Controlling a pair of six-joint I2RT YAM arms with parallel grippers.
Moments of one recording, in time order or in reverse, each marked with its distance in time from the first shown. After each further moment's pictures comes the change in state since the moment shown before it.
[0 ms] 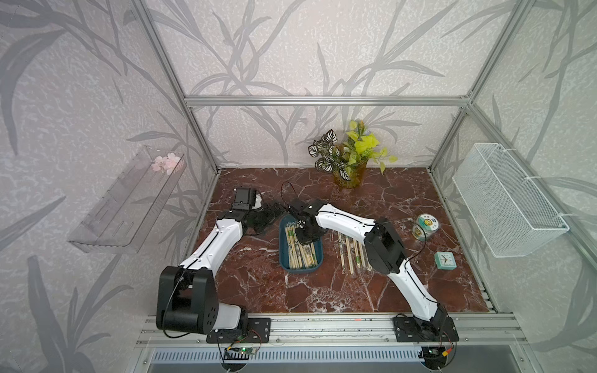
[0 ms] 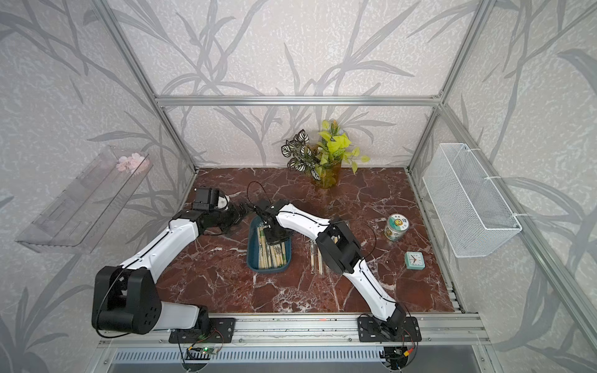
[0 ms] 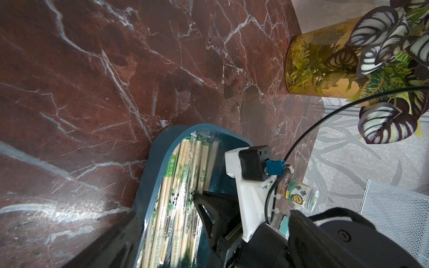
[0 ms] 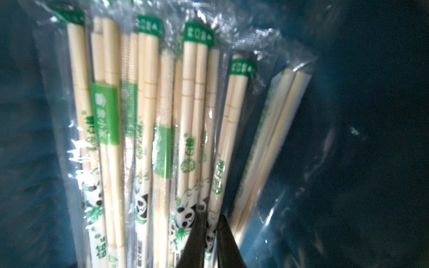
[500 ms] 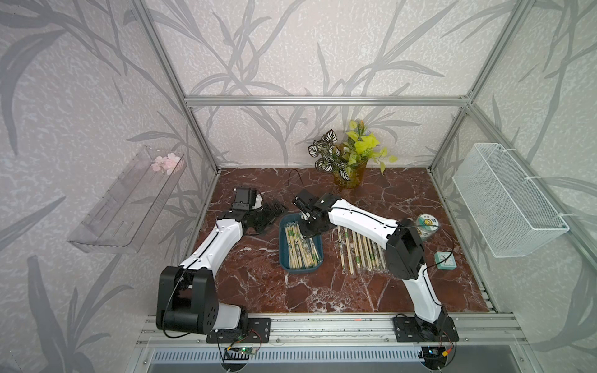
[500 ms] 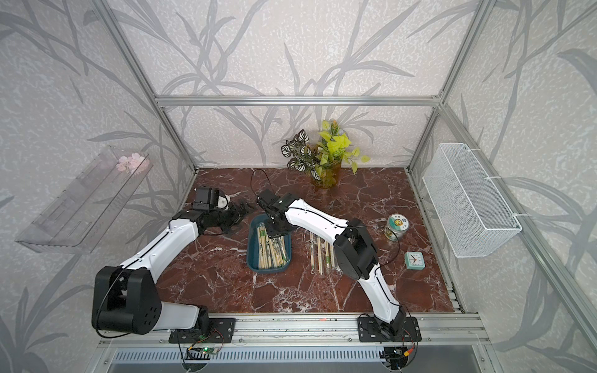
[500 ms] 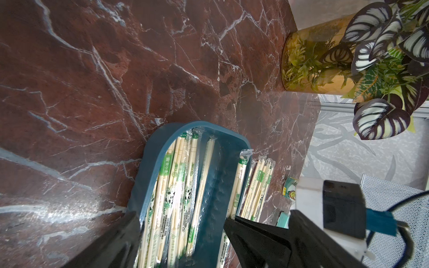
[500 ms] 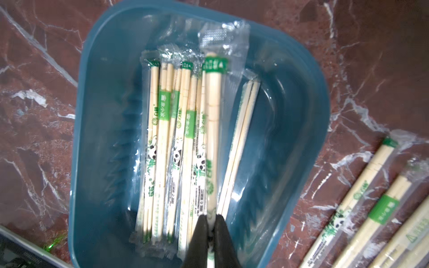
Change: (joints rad) left arm 0.000 0.000 0.000 0.006 0.024 0.000; right arm -0.013 -0.233 -0.142 0.063 -0.006 0.057
